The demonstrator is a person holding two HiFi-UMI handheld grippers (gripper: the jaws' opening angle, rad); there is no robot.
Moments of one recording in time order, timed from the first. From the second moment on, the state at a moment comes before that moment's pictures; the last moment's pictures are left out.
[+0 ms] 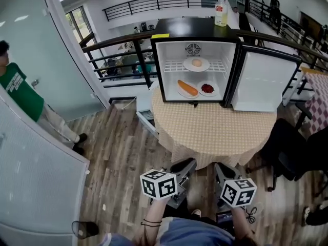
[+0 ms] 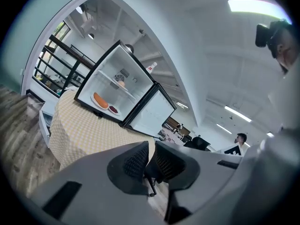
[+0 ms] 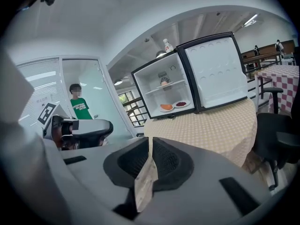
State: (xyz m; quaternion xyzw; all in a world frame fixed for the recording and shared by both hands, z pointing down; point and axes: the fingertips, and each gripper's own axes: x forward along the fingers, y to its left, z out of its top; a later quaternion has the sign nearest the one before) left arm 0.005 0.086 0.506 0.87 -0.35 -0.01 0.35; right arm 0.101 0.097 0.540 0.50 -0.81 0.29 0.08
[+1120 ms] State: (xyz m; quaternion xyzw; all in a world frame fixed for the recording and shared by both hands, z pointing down) left arm 0.050 0.196 0.491 0.89 -0.34 0.03 0.31; right arm 0.127 0.201 0.524 0.50 -0.82 0.29 0.05
